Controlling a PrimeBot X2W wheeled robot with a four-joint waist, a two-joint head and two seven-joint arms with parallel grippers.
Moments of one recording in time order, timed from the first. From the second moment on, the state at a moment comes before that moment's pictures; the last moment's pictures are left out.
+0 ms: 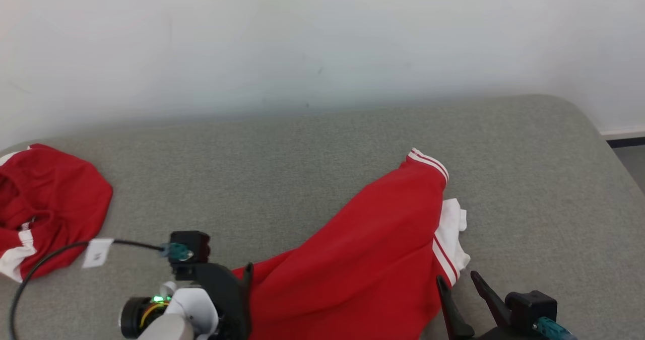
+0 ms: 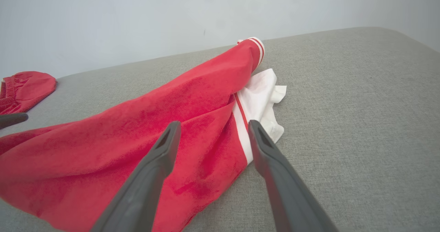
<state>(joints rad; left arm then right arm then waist) -0.38 0.31 -0.57 0.34 -0.73 0.22 0.31 0.04 -0.05 0.08 0.18 0.20 0.13 0.00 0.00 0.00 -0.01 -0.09</state>
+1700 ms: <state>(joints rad) -0.14 0.24 -0.55 0.25 -0.73 0.29 -0.17 -0.02 -0.06 0.07 0.19 0.22 0.13 0.09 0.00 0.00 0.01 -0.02</state>
